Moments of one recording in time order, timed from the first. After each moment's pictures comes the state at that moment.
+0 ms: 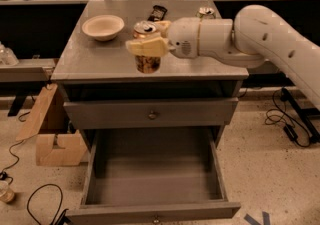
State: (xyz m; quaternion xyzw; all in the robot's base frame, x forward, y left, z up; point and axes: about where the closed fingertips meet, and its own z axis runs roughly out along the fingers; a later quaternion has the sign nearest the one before) arm 0.616 0.036 0.949 -0.46 0.60 0.38 0.54
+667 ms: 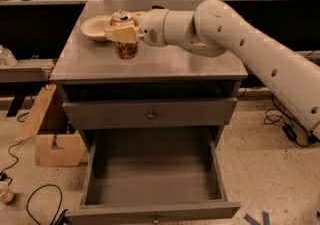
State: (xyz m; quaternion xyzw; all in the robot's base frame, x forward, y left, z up) arm 0.690 0.096 0.946 -0.42 0.62 0.36 0.56
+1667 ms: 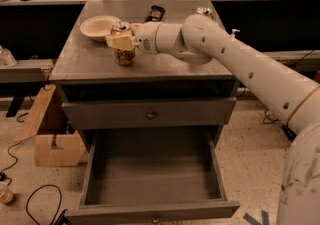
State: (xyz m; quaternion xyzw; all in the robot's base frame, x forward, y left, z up) arm 0.738 0.108 0.888 -0.40 0.65 0.35 0.54
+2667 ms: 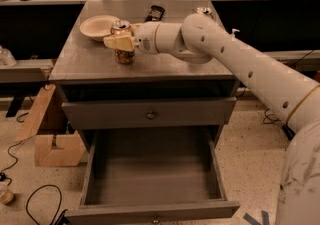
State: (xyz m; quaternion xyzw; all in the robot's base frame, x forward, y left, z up) arm 0.736 0.114 0.891 -0.40 0.65 0.35 0.54
